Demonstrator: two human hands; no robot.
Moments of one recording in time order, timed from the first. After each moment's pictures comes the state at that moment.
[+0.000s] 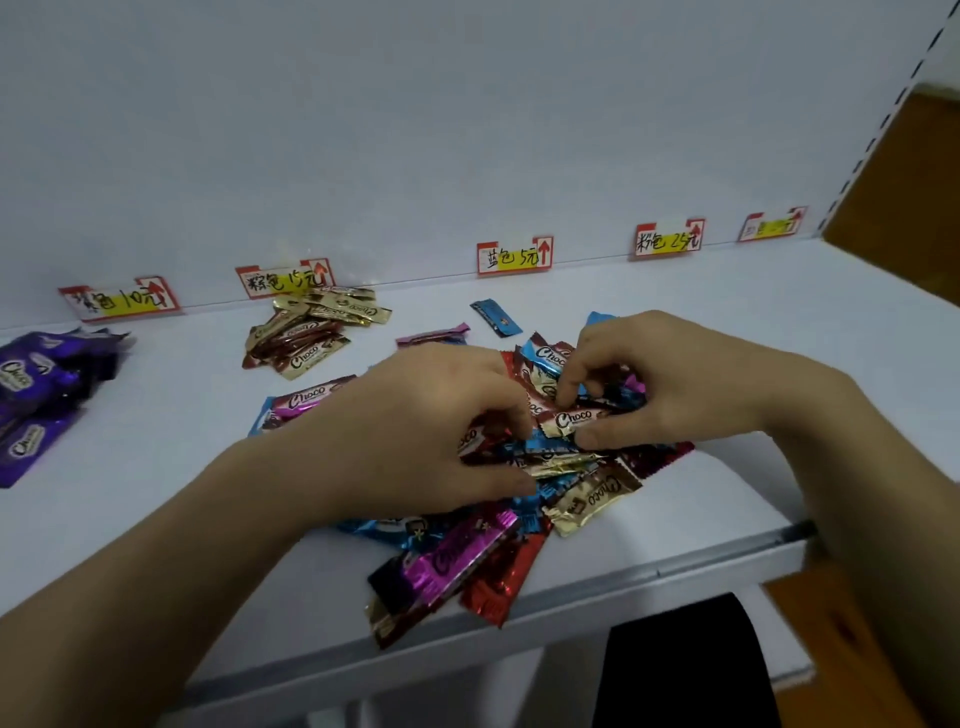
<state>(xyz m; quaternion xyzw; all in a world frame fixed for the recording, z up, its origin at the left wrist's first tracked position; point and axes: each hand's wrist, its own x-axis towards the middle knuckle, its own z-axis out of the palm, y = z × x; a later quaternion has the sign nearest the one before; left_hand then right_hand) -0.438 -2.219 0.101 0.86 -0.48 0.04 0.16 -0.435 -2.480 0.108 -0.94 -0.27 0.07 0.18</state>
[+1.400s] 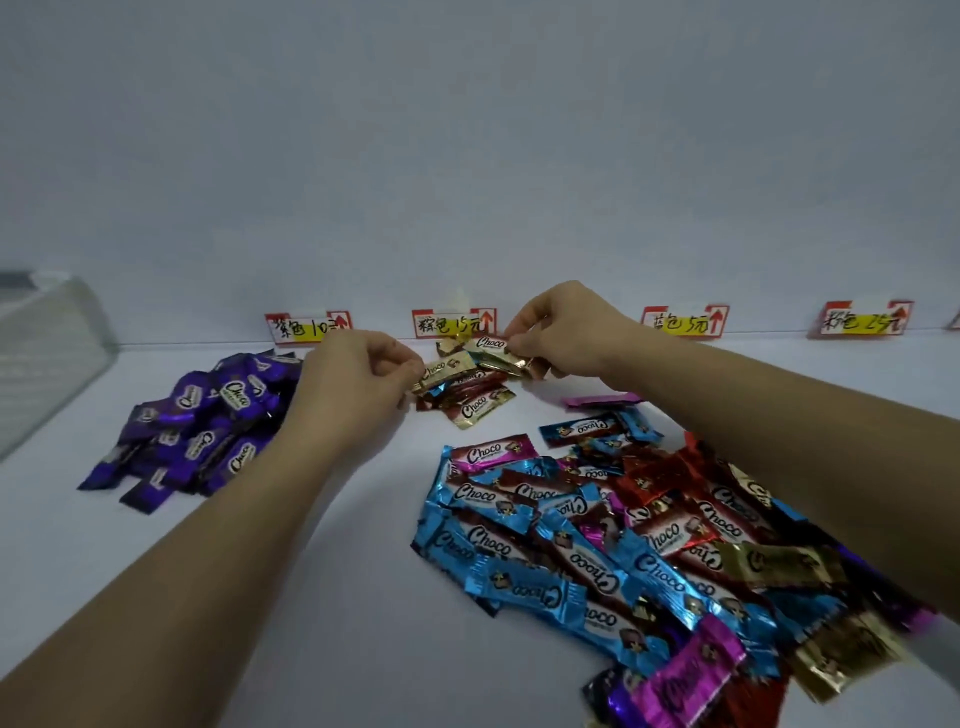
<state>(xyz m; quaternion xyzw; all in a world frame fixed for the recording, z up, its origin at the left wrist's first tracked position) -0.361 -2.075 0.079 0.89 0.05 0.13 0.43 -0.296 -2.284 0.107 -0.90 -0.08 0.07 0.43</state>
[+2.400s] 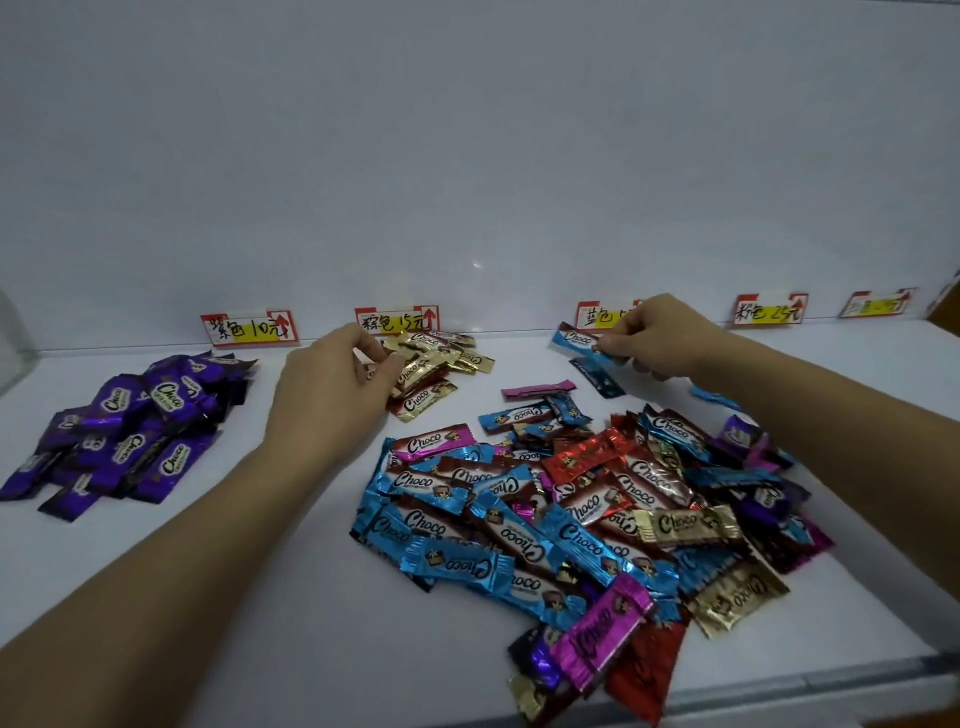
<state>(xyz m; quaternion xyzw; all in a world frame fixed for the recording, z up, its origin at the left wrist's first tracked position) -0.359 -2.101 0.062 0.92 0.00 0.21 0.33 -0.305 -2.418 0.099 -0.93 0.04 0.03 0.35</state>
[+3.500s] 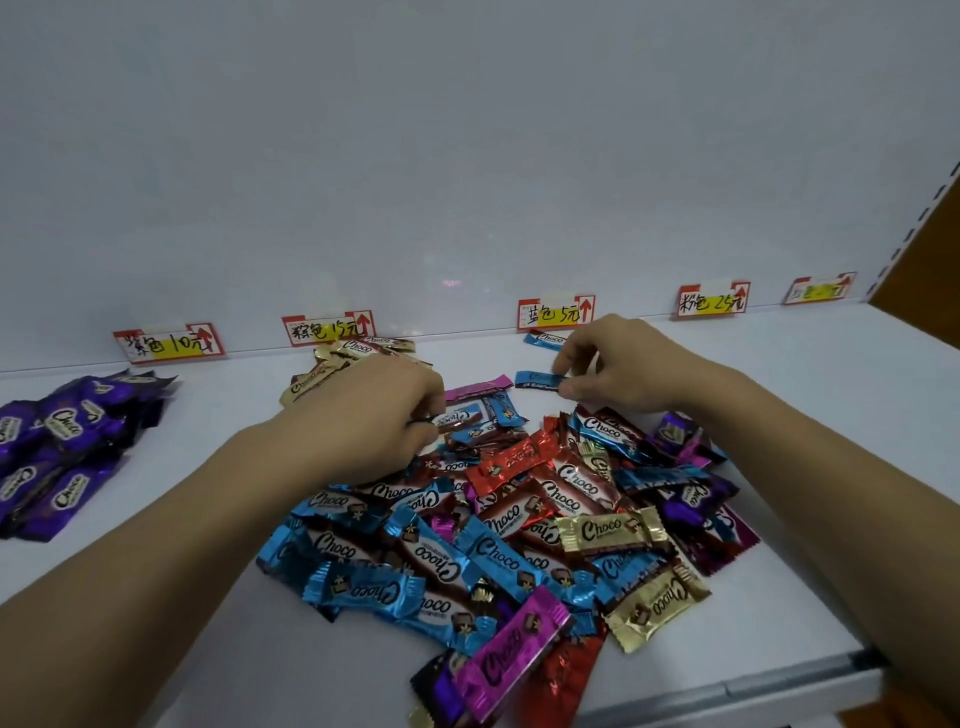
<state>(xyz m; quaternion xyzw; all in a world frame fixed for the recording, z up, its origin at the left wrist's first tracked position) -0.366 -2.176 0.099 0.97 -0.24 -0.01 0.06 -0.328 -2.447 0.089 -0.97 -0.11 0.02 0.20</state>
